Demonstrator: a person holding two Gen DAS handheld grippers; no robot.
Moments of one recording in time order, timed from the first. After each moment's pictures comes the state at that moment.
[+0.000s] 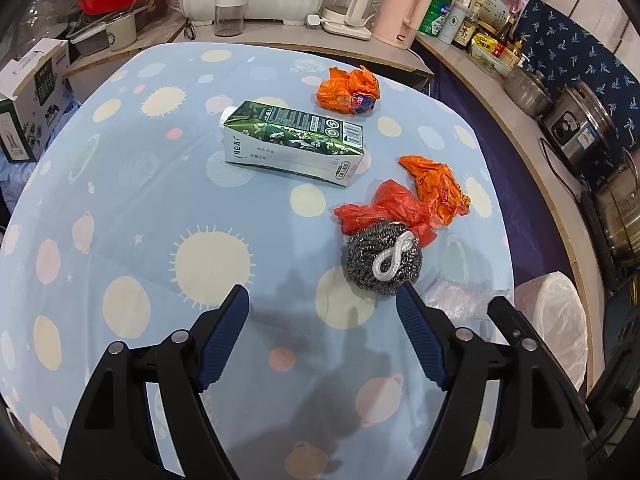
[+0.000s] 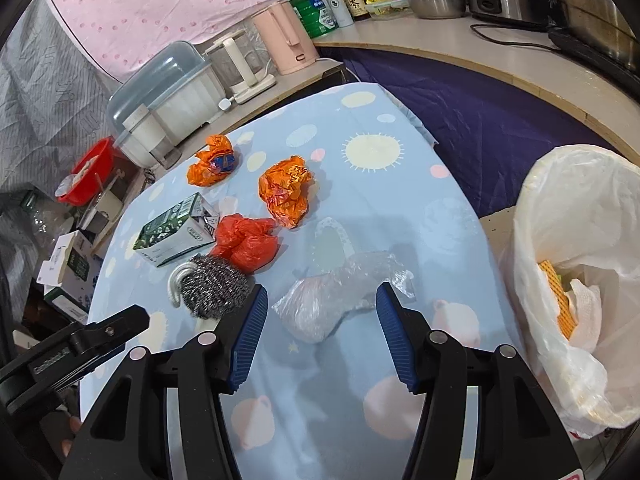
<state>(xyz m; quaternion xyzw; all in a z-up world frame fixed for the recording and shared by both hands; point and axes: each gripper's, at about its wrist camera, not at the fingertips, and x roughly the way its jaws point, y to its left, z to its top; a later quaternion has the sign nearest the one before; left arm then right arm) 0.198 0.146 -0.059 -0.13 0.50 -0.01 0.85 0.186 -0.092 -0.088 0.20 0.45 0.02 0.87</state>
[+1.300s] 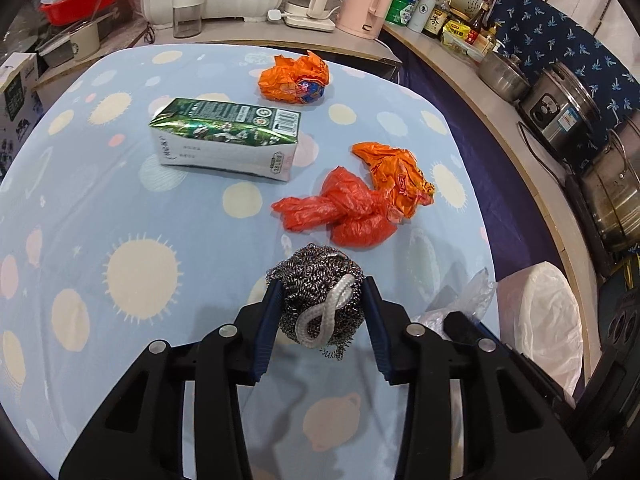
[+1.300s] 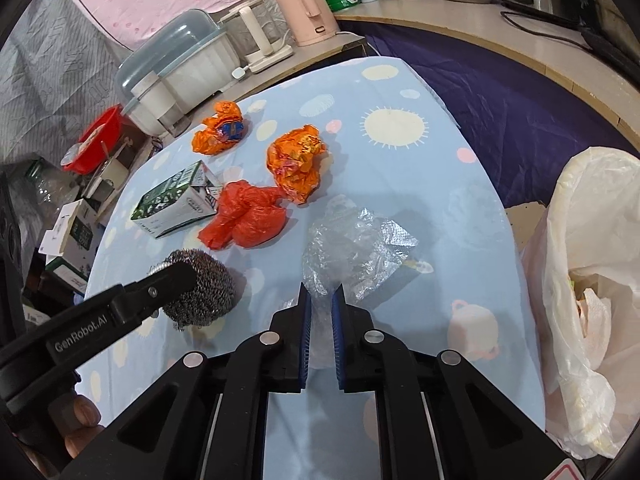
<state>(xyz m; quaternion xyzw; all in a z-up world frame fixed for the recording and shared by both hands) 0.207 0.108 -0.071 -0.12 0.50 -0.05 0.86 0.187 -0.084 -0.091 0.17 0.47 0.07 0.86</state>
